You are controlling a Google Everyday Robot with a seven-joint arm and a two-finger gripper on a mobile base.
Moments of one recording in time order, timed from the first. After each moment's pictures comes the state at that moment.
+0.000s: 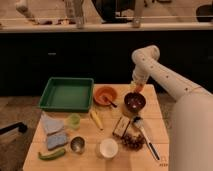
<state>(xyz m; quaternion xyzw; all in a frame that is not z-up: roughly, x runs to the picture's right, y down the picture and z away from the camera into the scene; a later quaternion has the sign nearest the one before) 0.213 0.001 0.873 -0.25 0.15 0.46 0.84</state>
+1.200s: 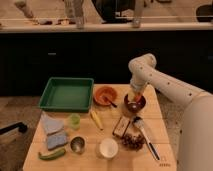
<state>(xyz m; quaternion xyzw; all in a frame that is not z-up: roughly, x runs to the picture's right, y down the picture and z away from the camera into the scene) 0.193 0.050 0.861 -0.27 0.16 0.44 0.84</state>
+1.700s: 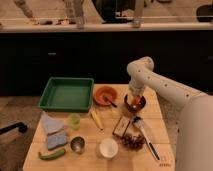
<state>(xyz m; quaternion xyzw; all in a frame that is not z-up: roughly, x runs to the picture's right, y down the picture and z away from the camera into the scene) 0.190 0.067 0.872 -0.29 0.17 0.43 0.84</state>
